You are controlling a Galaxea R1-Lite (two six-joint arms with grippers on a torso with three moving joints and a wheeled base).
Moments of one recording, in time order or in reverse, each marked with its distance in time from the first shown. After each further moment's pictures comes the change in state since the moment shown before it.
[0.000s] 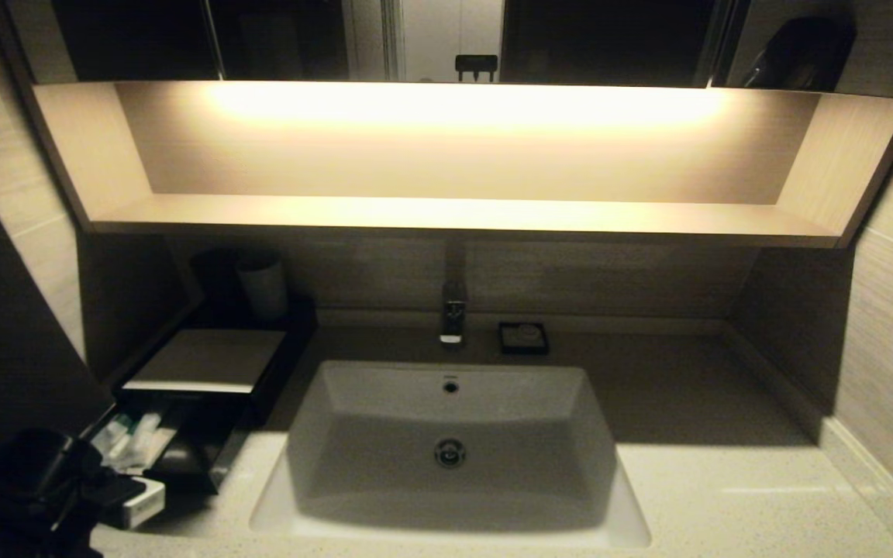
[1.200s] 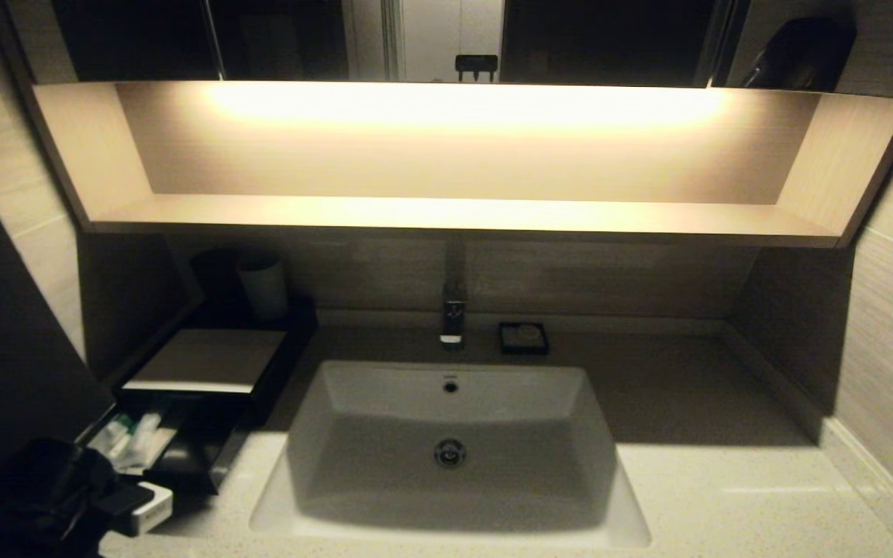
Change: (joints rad) left arm -0.031 0.025 0.064 -0.121 0.036 0.002; right arm 0.000 0.000 0.000 0.000 0.000 0.001
